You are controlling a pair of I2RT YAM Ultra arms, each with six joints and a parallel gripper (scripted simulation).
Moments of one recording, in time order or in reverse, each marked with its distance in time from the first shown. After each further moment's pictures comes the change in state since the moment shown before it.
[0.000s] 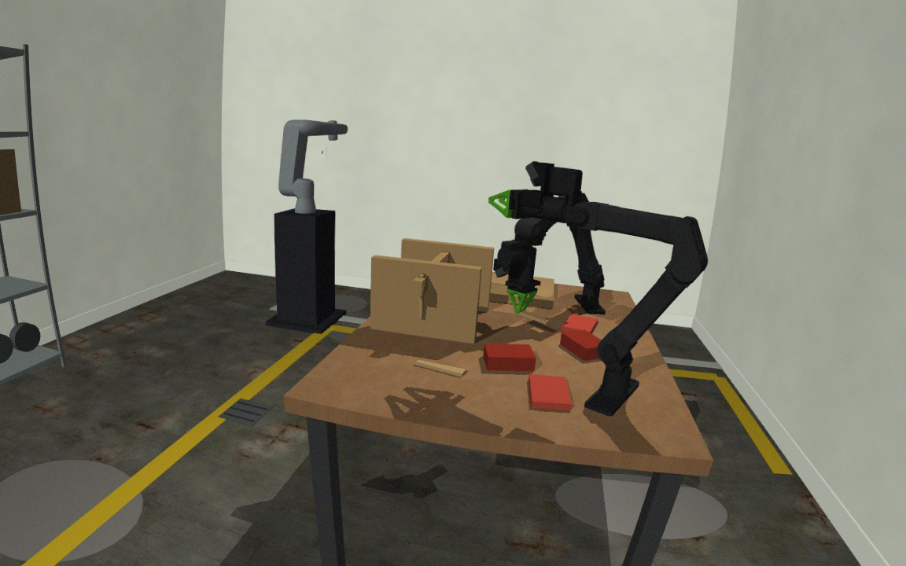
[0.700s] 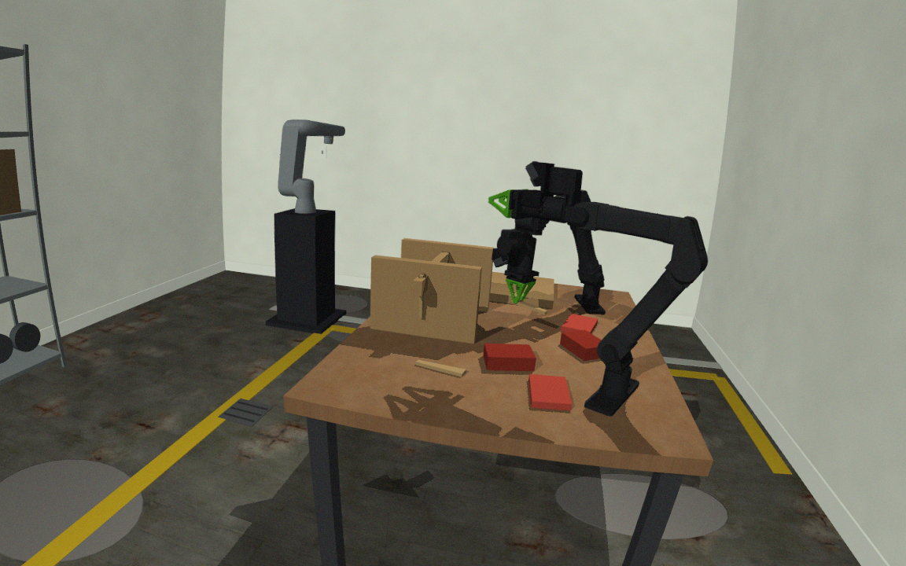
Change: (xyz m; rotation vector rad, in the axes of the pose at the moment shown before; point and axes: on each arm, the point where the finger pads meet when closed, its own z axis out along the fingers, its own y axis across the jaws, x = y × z) left arm 0.000 0.000 0.000 0.000 0.000 0.000; right arm -0.008 0.006 -0.030 -0.035 -0.017 -0.040
